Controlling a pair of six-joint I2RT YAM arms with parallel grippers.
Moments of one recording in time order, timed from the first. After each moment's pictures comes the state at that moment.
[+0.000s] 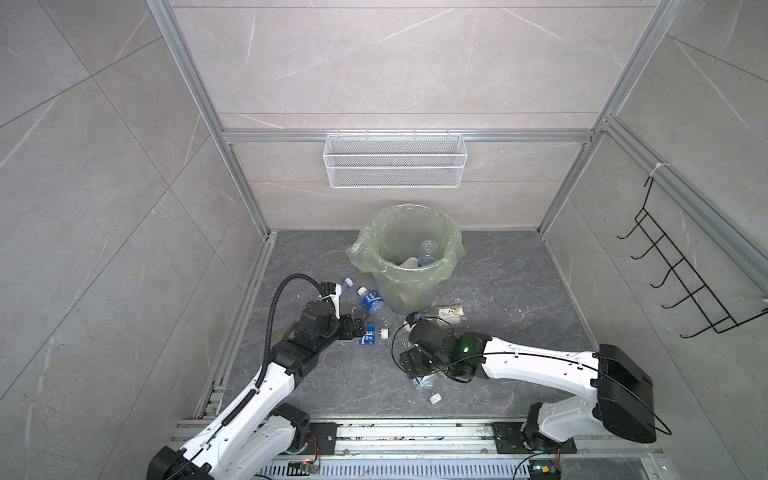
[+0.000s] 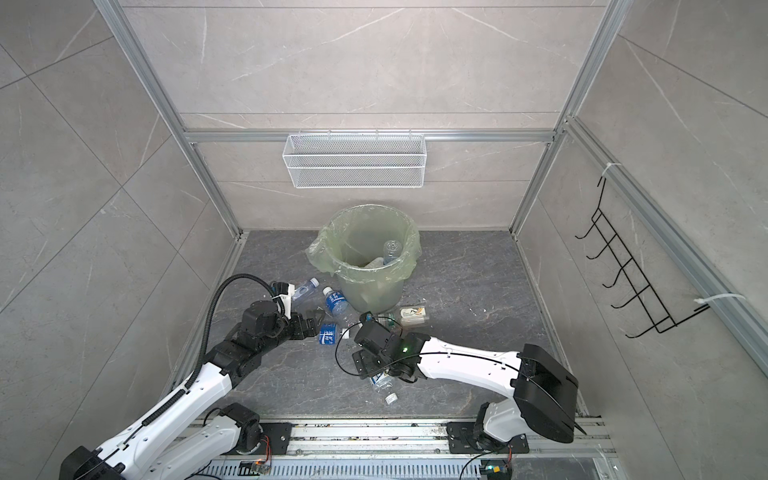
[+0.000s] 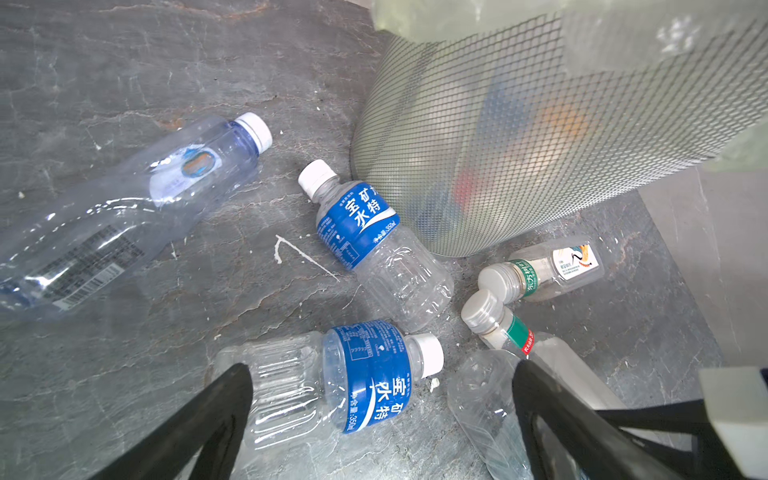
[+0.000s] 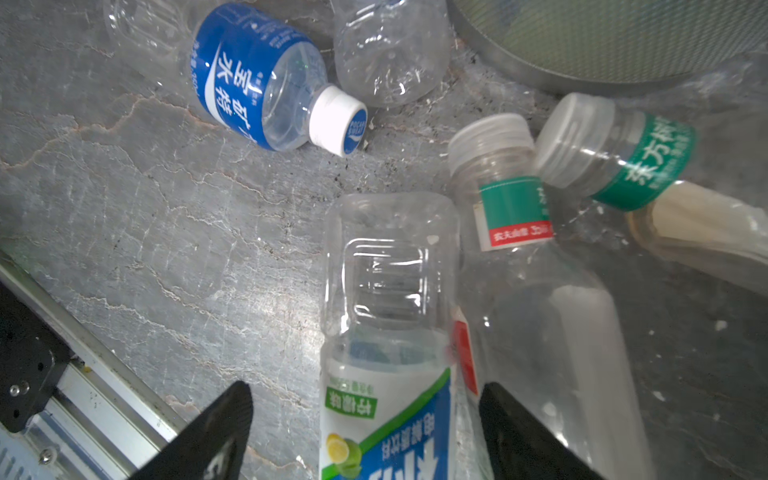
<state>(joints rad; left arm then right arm) -0.46 0.87 0.56 -0.27 0.06 -0.45 1.09 1.46 0.92 -0.47 0.13 0.54</state>
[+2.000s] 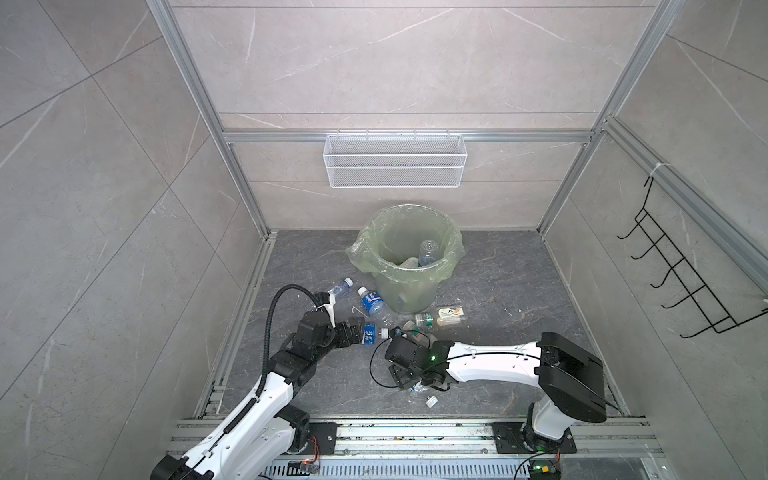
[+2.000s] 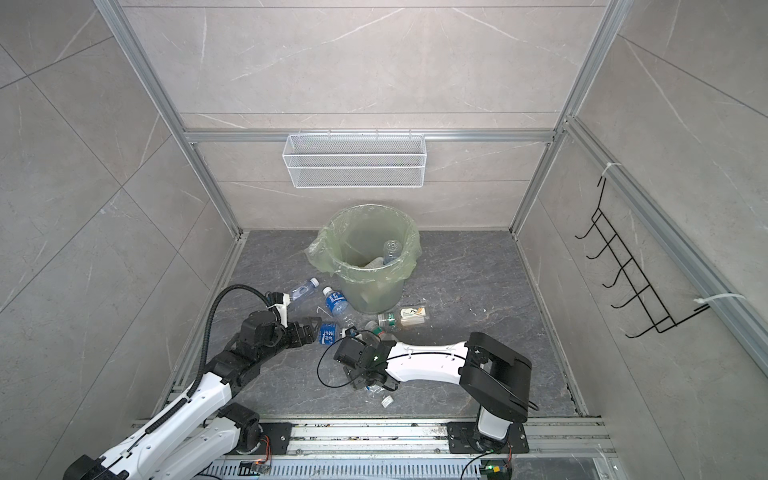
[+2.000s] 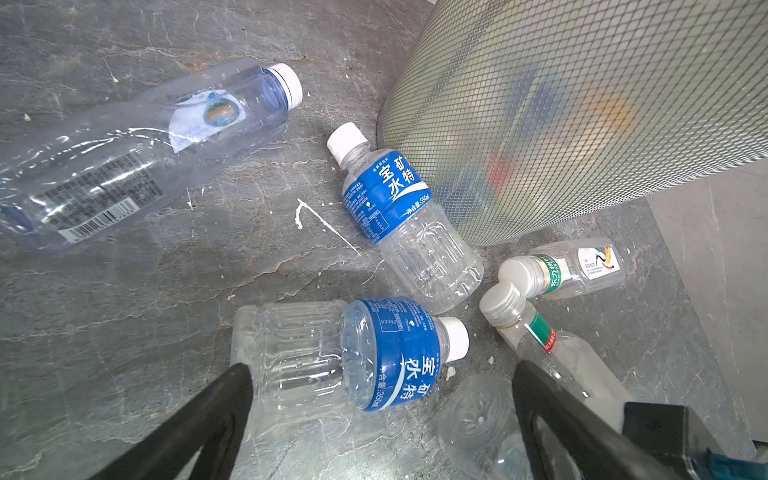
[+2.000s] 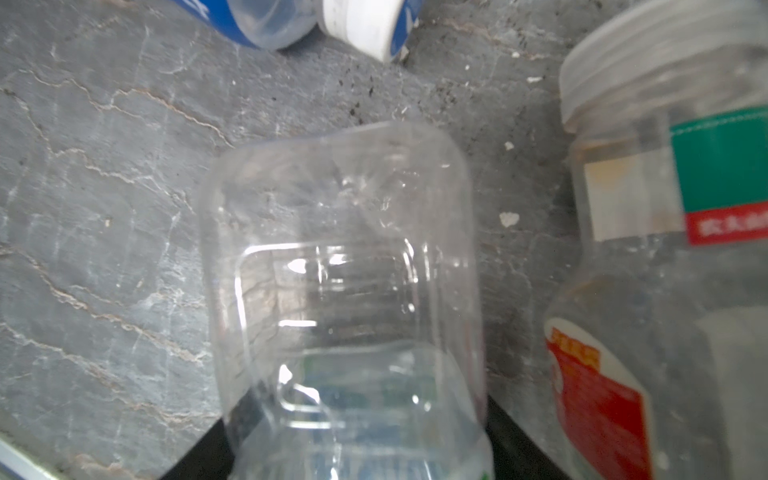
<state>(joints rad) -0.43 0.82 0.45 -0.22 0.07 -0.52 1.18 1.71 1.00 -0.48 0.19 0.58</state>
